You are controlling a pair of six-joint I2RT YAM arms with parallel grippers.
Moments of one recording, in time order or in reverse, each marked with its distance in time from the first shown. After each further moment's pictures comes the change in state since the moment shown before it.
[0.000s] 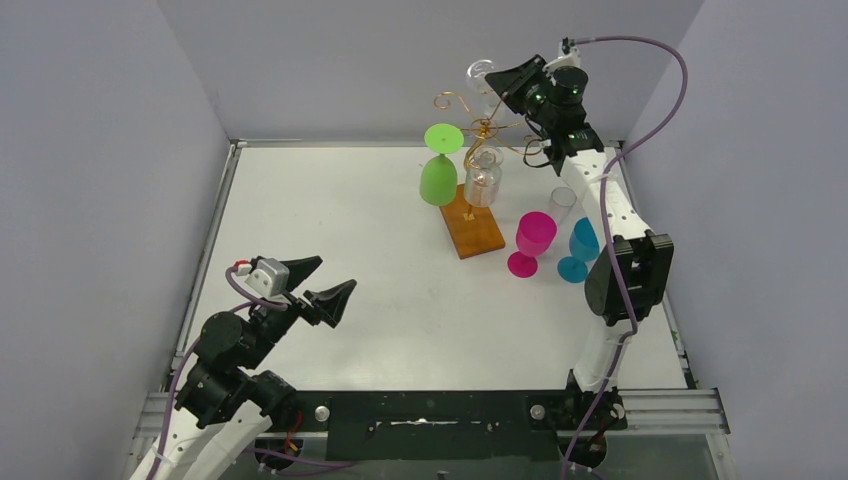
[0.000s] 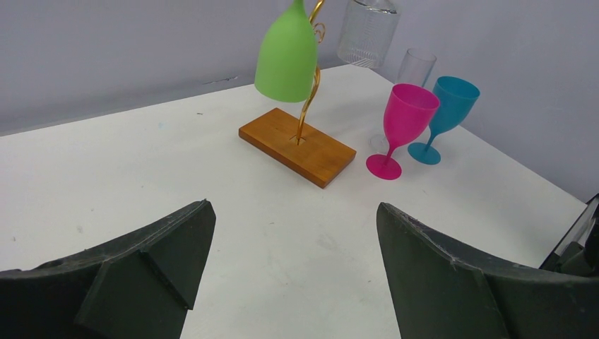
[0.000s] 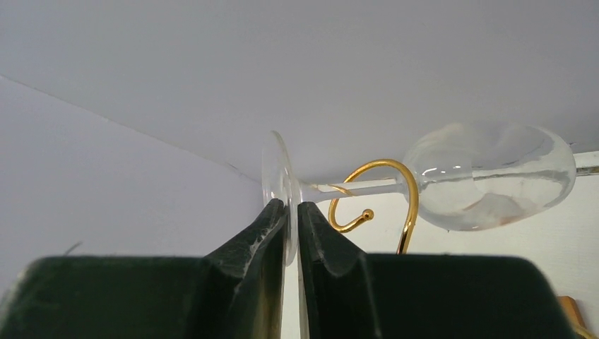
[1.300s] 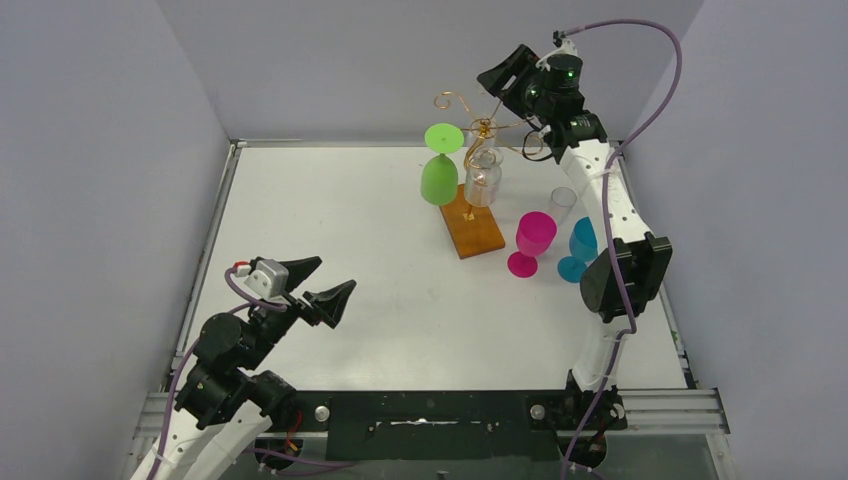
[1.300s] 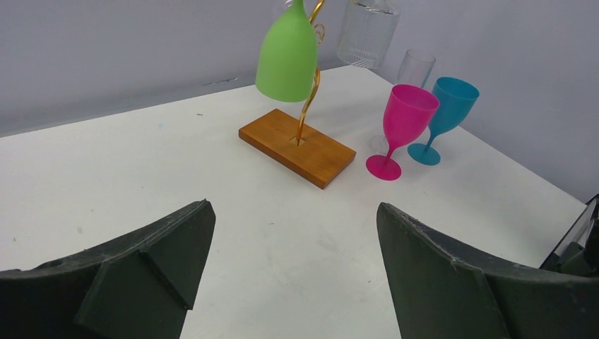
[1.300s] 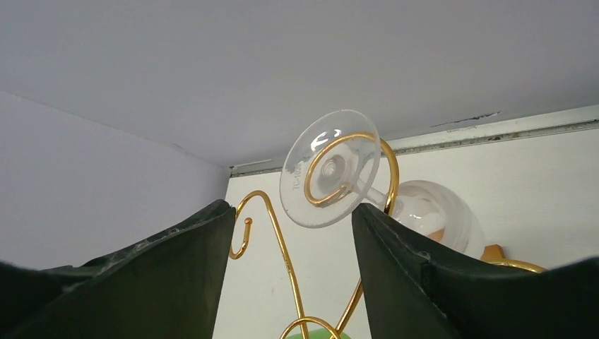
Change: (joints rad) left arm 0.000 -0.009 -0.004 0.000 0.000 0.000; right arm 0.025 0.035 0.195 -0.344 0.077 -0.134
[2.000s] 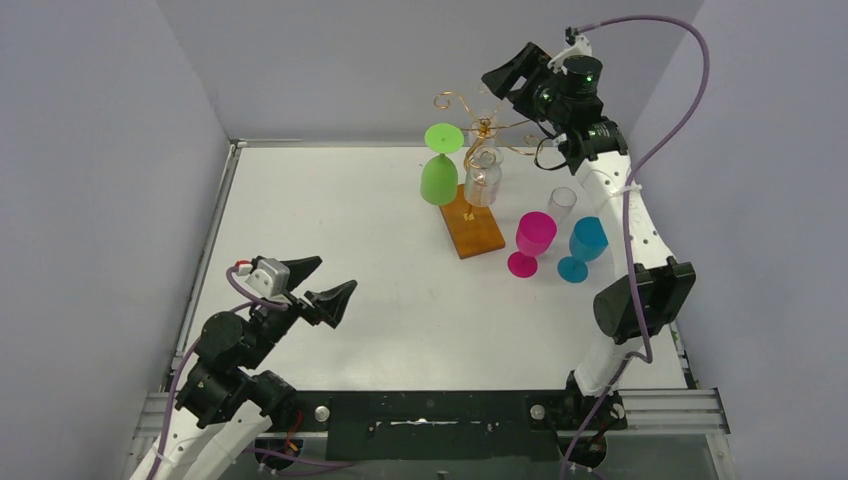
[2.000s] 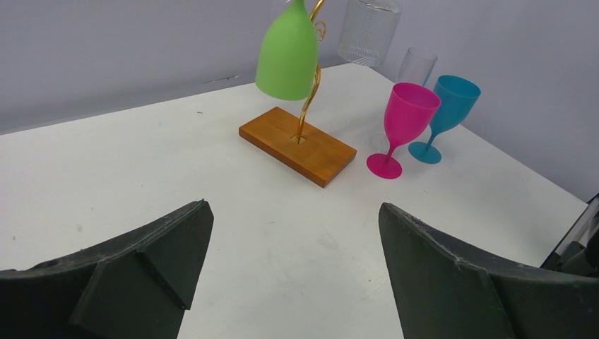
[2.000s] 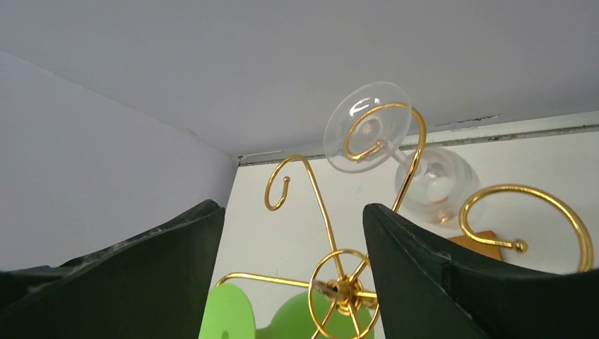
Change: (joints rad) left arm 0.000 0.003 0.000 0.000 -0.001 0.000; right arm 0.003 -0.127 -0.065 -0.031 -0.018 -0.051
